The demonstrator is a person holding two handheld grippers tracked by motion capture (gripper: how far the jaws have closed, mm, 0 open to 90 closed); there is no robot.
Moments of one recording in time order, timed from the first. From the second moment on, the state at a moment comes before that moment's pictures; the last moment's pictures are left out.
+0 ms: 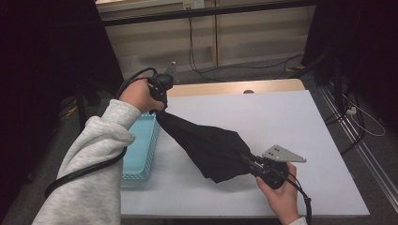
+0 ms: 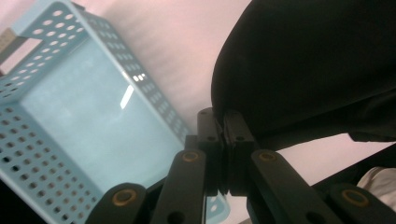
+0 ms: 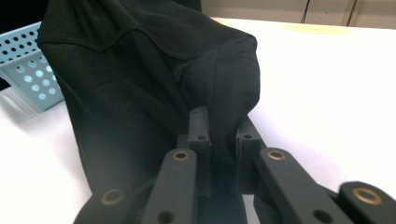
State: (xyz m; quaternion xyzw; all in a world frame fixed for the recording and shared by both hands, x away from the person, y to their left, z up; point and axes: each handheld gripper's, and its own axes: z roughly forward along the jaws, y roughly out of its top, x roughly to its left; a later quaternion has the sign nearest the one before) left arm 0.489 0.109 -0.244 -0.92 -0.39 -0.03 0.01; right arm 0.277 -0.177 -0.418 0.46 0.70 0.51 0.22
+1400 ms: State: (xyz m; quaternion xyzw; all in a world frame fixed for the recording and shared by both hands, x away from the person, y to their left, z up) left arm 0.500 0.160 -0.188 -0.90 -0.43 -0.06 0.01; right arm 0.300 -0.130 -0.381 0.41 0.68 0.56 0.23
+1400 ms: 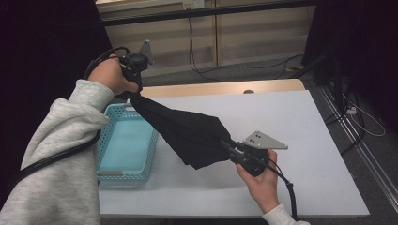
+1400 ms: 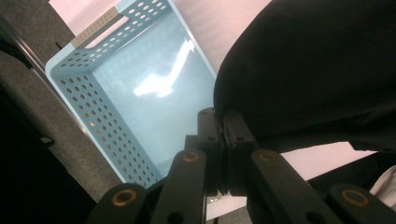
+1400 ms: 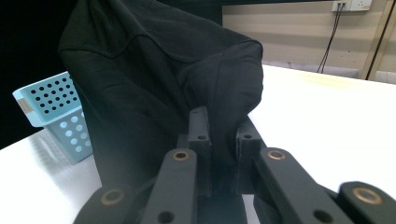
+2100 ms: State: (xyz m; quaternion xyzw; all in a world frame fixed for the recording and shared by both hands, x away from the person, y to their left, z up) left arm 0.500 0.193 -0.174 -0.89 -0.45 -0.07 0.00; right arm 0.312 -0.104 -0.377 0.39 0.69 0.57 0.21
